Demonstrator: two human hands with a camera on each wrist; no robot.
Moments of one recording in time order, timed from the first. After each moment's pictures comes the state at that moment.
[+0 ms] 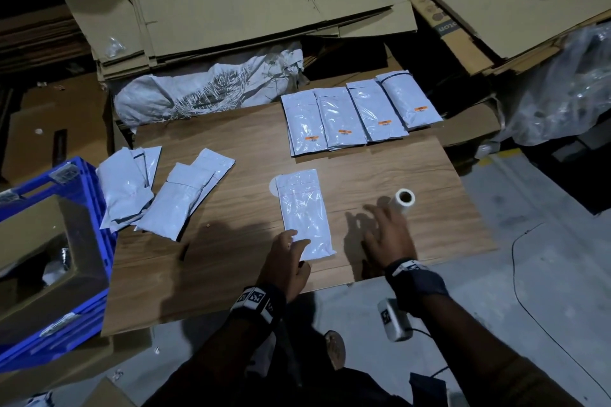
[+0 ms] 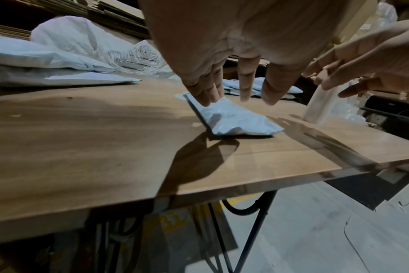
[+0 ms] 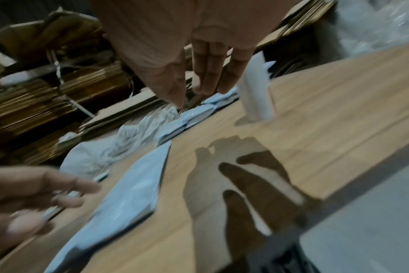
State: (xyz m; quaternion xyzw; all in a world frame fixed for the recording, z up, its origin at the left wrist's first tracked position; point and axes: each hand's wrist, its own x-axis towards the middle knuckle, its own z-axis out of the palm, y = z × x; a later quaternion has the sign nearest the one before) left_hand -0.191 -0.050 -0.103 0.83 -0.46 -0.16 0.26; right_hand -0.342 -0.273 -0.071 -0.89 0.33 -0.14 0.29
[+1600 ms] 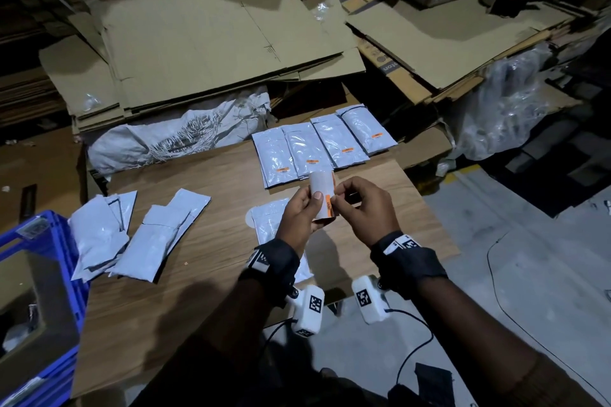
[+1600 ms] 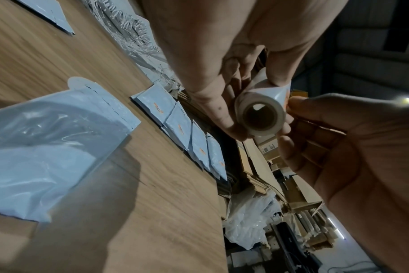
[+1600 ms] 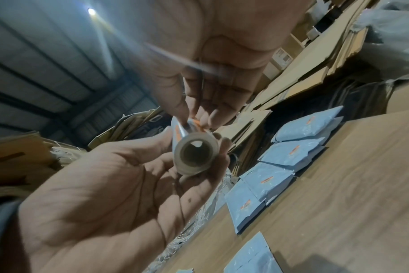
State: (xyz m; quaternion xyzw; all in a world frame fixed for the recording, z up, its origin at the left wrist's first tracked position) left_hand -0.209 -0.177 0.056 0.56 -0.20 -0.42 0.68; right_hand -0.324 -0.280 0.070 -0.79 0.29 -0.32 0.44
